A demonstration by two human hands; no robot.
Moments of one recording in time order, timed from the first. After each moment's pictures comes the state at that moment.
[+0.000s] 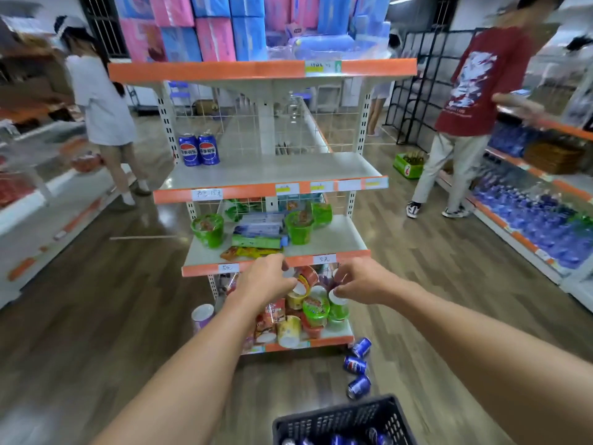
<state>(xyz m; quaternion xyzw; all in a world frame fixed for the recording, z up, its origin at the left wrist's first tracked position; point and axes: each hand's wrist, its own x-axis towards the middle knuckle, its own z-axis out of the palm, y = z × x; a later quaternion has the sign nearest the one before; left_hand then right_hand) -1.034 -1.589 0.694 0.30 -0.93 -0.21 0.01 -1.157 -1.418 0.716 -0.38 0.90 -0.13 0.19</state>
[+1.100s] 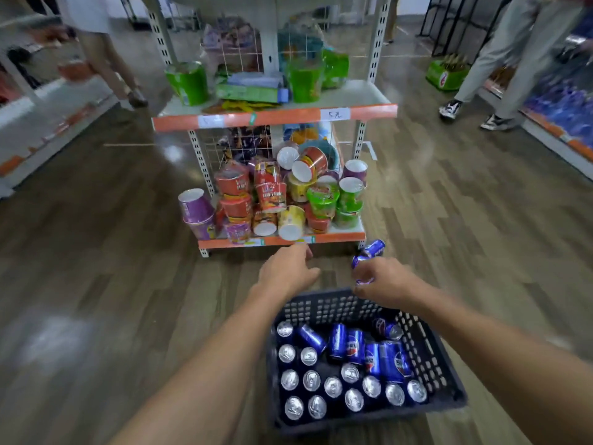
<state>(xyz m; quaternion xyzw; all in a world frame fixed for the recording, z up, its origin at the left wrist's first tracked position) -0.985 -1.462 0.285 0.31 -0.91 -0.28 -0.04 -1.101 -1.295 0.301 -0.38 0.88 -0.10 0.24</state>
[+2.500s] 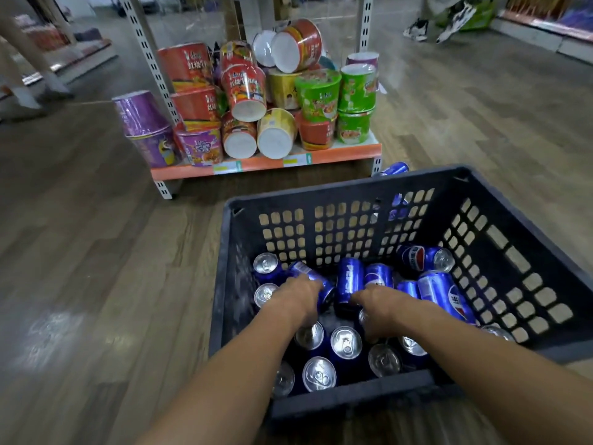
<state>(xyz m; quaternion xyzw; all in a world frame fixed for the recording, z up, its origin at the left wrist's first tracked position) -0.985 -1.413 -0.148 0.21 -0.94 -0.13 -0.23 -1.093 -1.269 -0.152 -0.44 0.84 0.09 0.29</state>
